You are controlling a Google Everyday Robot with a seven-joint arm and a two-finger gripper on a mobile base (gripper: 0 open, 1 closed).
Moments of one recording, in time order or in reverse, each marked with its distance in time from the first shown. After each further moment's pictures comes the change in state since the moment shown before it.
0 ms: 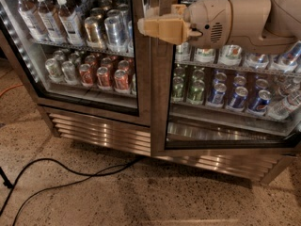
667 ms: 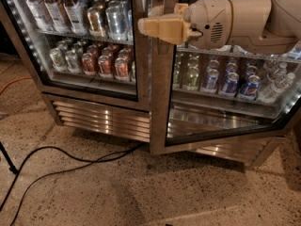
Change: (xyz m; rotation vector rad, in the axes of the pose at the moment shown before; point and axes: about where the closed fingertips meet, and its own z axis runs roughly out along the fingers) arm 0.000 0.000 0.000 0.000 0.000 0.000
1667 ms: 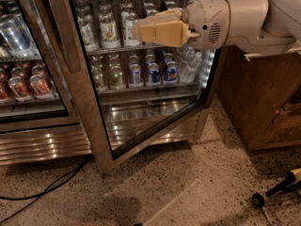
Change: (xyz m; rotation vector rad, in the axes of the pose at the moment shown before) arm 0.000 0.000 0.000 0.000 0.000 0.000
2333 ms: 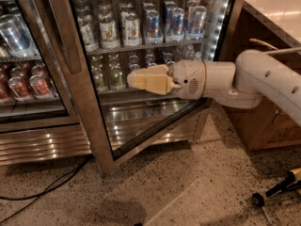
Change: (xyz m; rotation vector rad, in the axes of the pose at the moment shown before) arm 0.110 0.000 0.029 0.003 -0.070 0.228
